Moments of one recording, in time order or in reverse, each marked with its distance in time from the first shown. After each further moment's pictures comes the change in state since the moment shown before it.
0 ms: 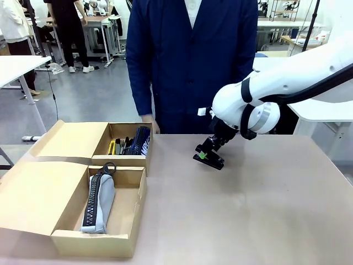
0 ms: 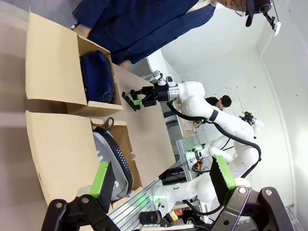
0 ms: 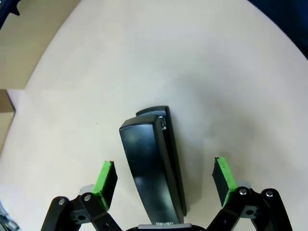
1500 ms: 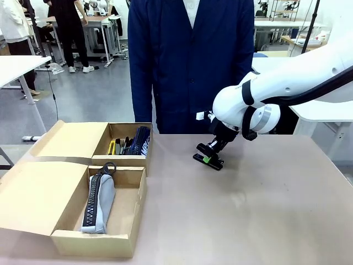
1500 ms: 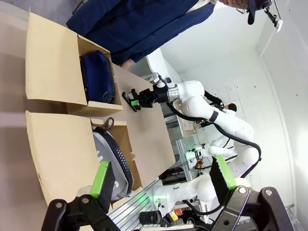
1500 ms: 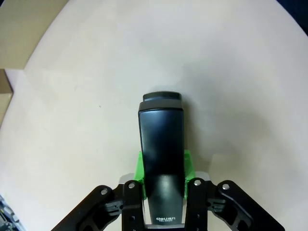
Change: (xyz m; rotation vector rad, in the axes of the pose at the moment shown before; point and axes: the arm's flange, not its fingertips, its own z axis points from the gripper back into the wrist) left arm 0.000 0.000 0.000 0.000 0.000 0.000; right arm -0.004 0.003 -0.001 0.021 0.064 0.046
